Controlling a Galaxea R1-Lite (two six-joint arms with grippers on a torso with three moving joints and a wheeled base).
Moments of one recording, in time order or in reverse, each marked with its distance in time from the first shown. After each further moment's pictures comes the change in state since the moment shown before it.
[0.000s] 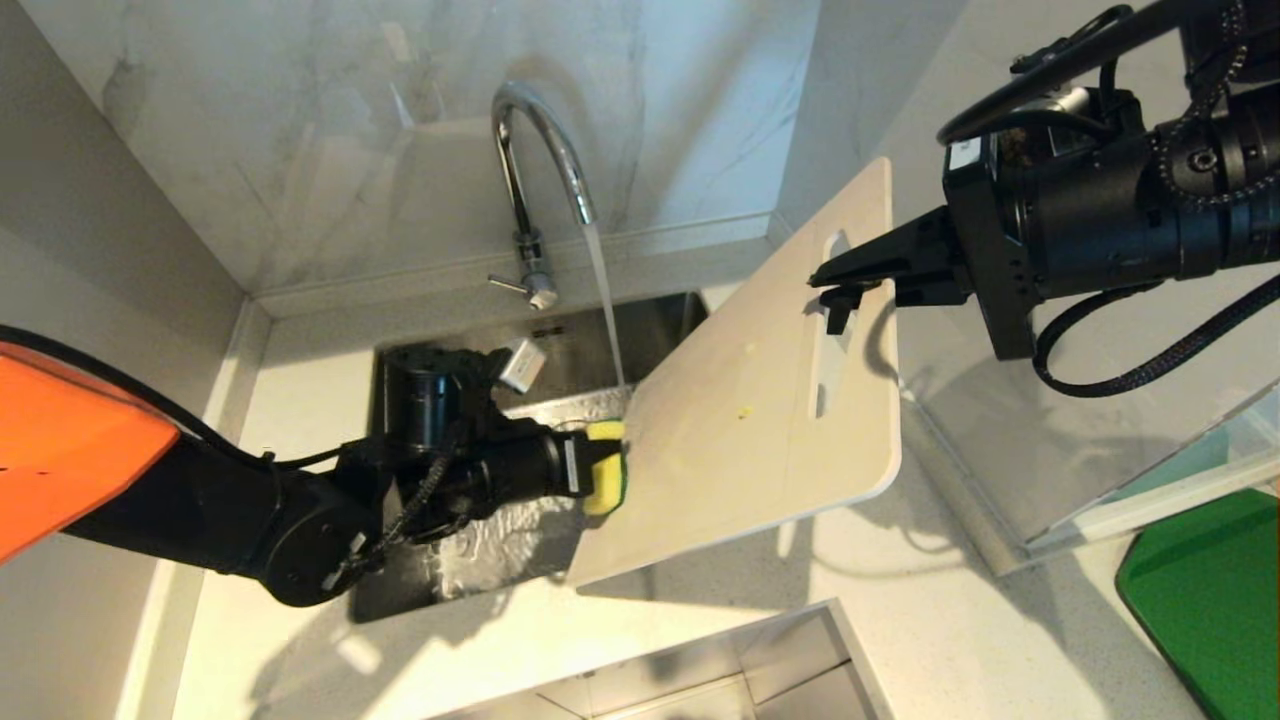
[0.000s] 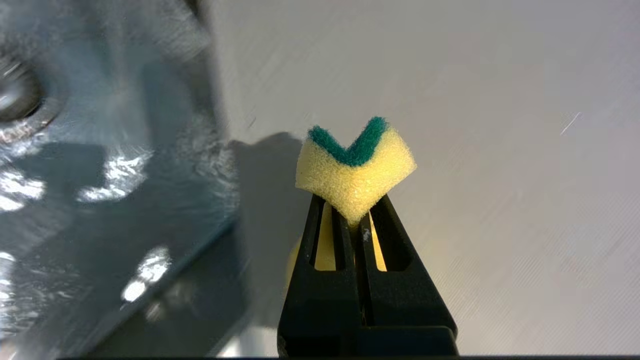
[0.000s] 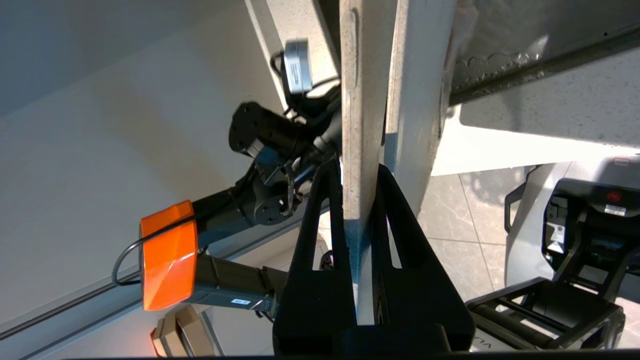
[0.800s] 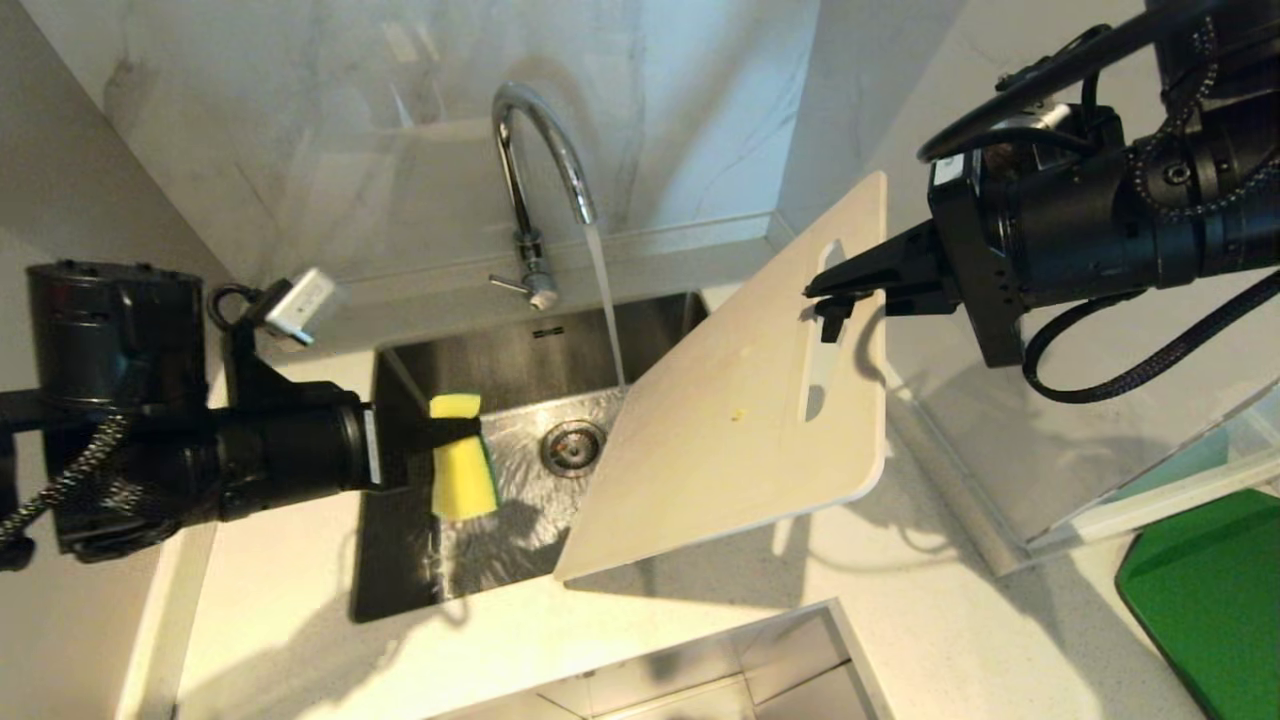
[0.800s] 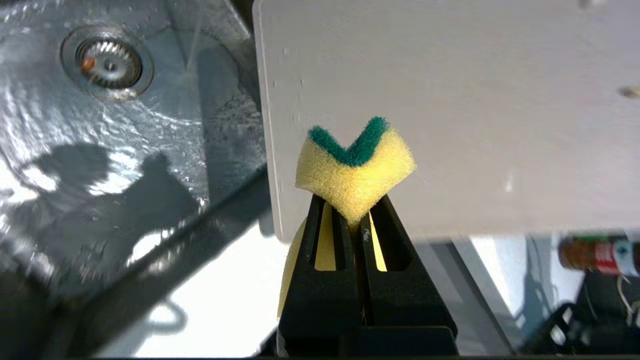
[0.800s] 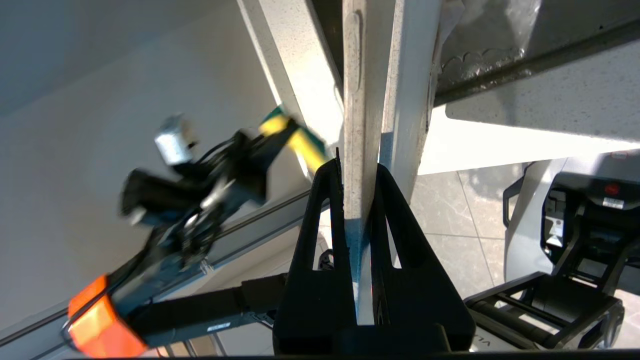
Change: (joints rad) left arm 0.082 -0.509 0.165 0.398 -0.009 0.043; right arm -0.001 0.017 0.003 0.004 -0.003 -0.001
